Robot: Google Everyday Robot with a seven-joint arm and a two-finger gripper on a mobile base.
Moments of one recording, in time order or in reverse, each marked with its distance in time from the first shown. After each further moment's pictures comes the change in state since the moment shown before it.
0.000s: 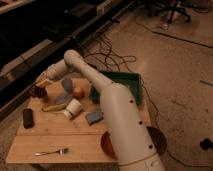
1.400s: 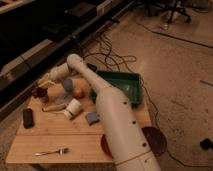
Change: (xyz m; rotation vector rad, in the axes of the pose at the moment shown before) arm 0.029 -0.018 0.012 0.023 -0.023 0.105
